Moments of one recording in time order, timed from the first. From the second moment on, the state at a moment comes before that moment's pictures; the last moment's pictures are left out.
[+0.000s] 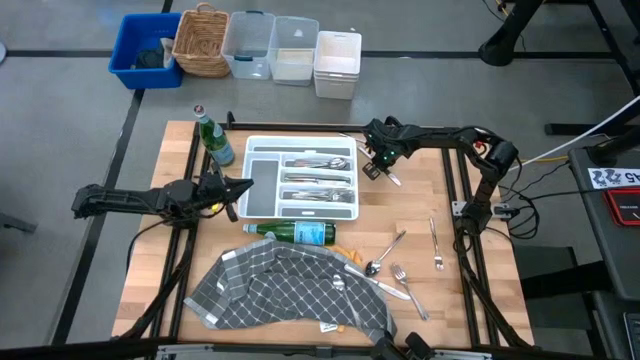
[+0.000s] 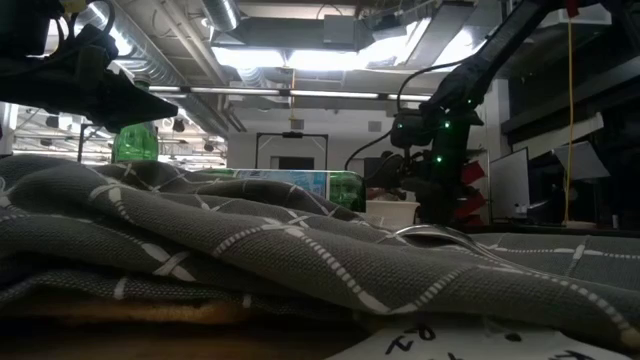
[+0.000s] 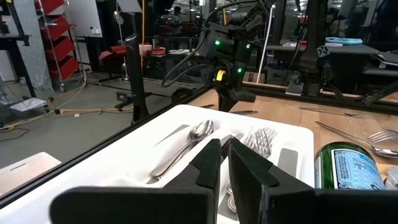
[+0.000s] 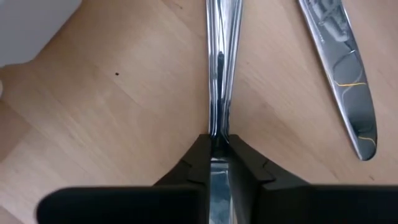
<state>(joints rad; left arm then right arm) -0.02 0.12 0.01 0.06 -0.49 -0.02 -0.66 1.83 1.04 -0.55 0.04 0.12</state>
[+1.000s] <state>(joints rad) -0.02 0.12 0.01 0.06 -0.49 -0.02 -0.66 1.76 1.04 -0.59 0.07 0.13</state>
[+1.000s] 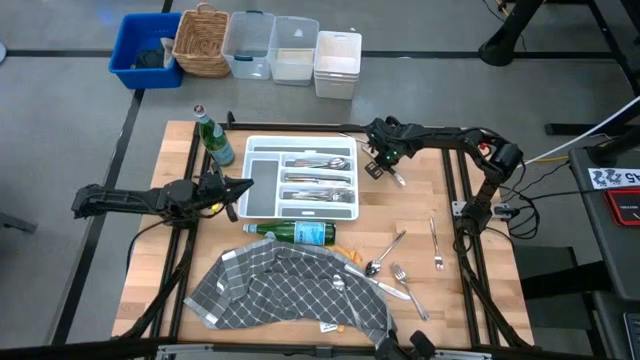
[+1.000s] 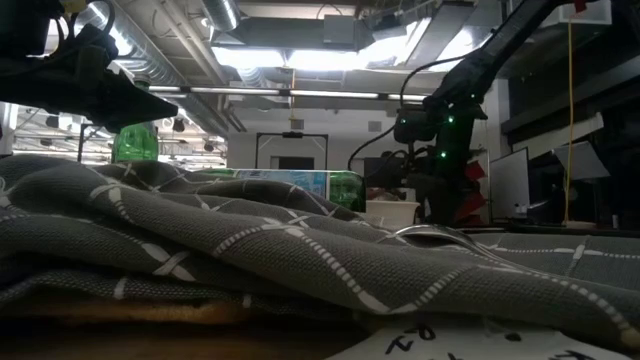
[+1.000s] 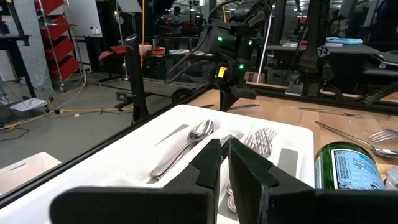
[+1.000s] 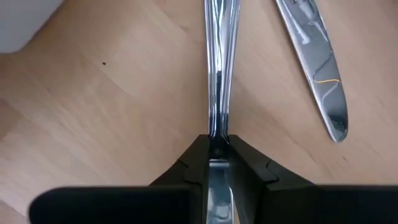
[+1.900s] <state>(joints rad) -0.02 0.12 0.01 0.06 -0.49 -0.02 -0.54 1.76 1.41 -0.62 -0.13 0.05</state>
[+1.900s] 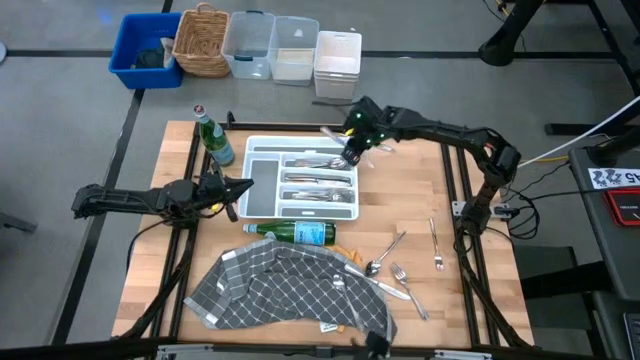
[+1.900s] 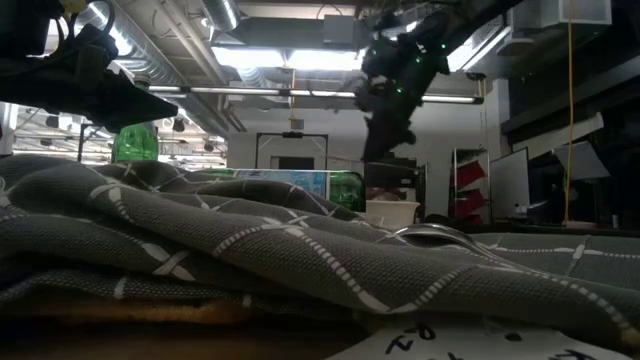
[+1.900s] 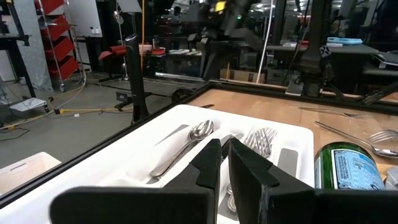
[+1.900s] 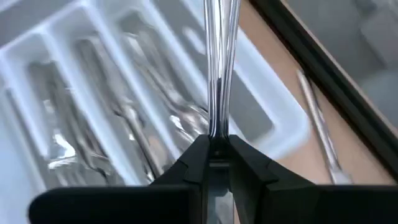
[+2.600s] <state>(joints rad) -0.02 0.12 0.01 0.06 -0.49 -0.02 -0.31 1.92 1.41 -0.39 -0.06 -0.27</state>
